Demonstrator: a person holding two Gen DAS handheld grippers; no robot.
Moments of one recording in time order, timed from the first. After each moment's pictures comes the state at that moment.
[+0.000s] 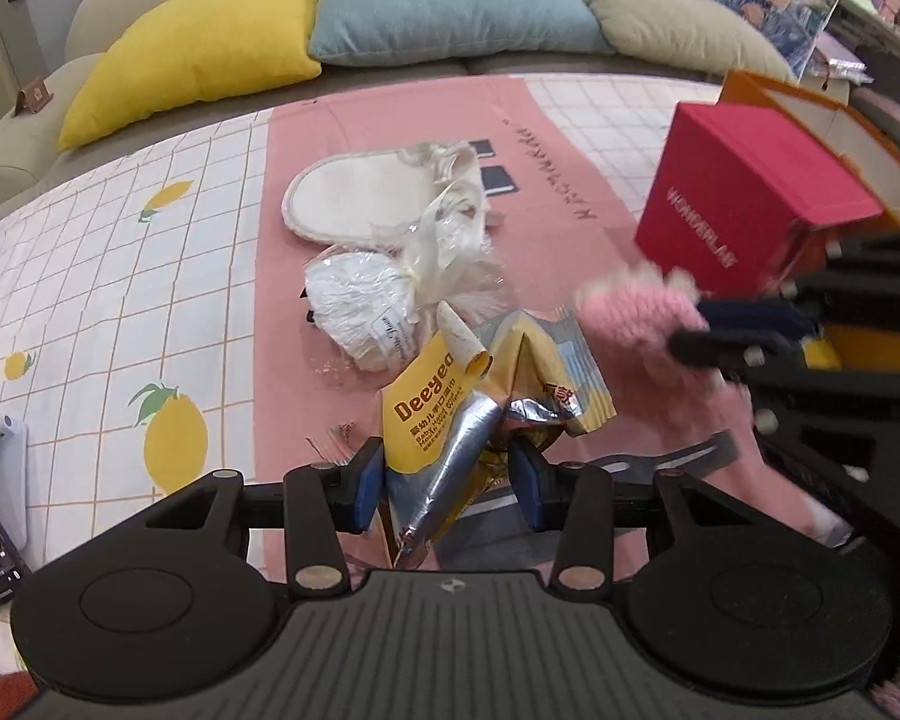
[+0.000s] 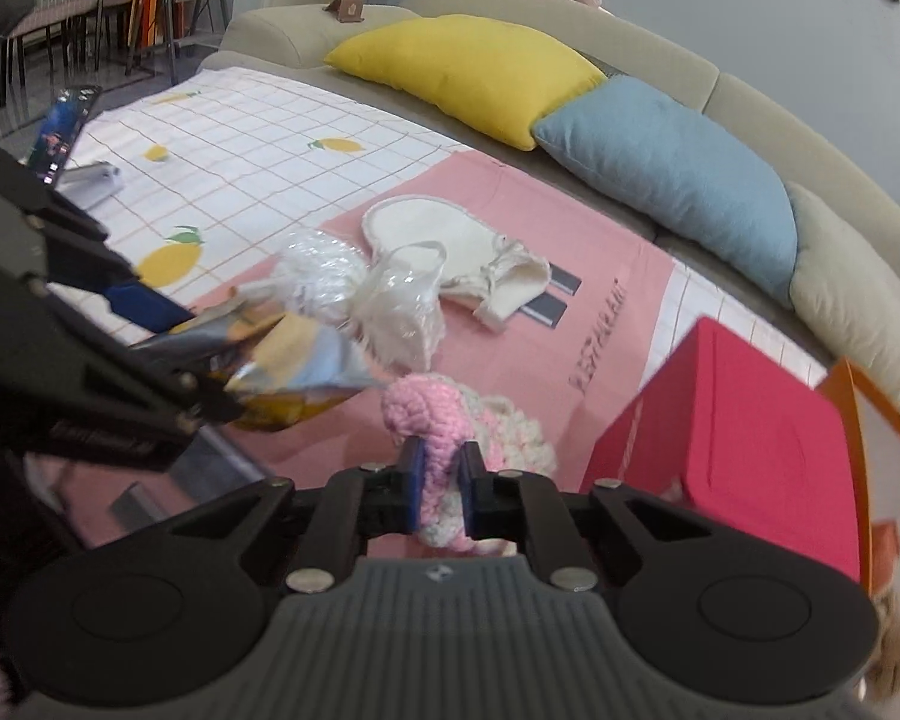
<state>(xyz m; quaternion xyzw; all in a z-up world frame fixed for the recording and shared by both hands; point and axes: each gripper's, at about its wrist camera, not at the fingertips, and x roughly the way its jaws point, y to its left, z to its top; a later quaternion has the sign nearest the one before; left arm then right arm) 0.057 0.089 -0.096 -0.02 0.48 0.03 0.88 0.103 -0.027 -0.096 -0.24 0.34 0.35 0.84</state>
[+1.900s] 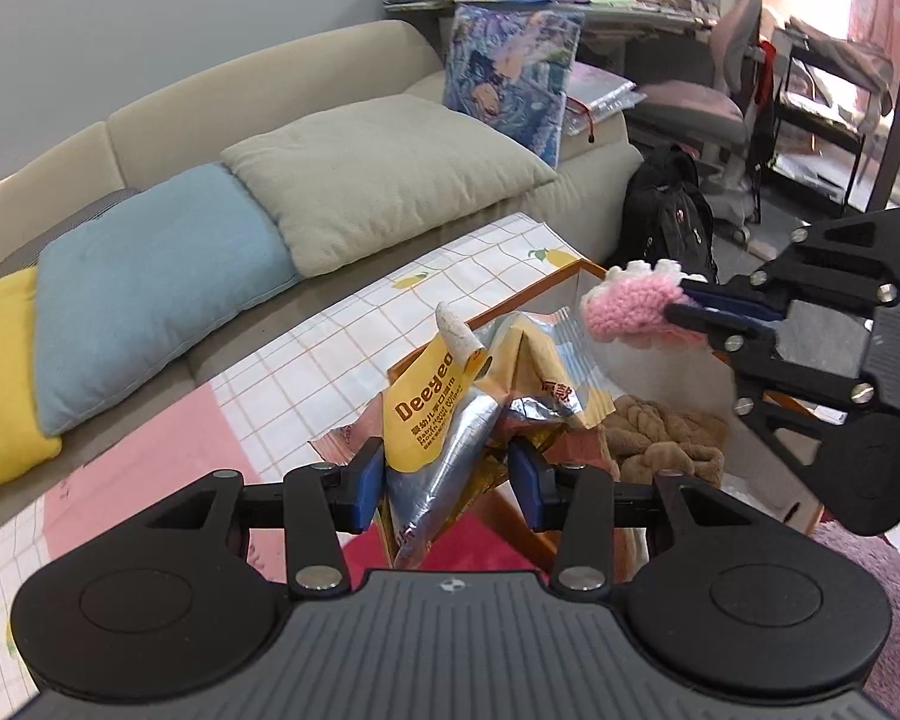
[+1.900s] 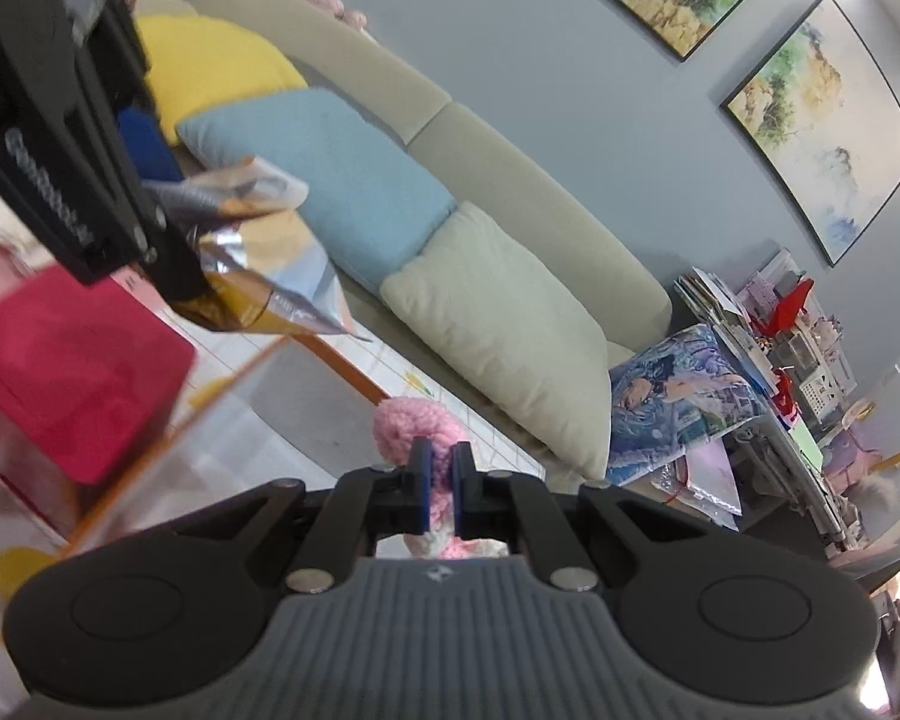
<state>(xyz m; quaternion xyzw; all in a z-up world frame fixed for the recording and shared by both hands) 0.229 -0.115 0.019 0.12 0.39 -0.16 0.90 0.222 -0.238 -0.010 -0.36 0.22 0.14 0.89</state>
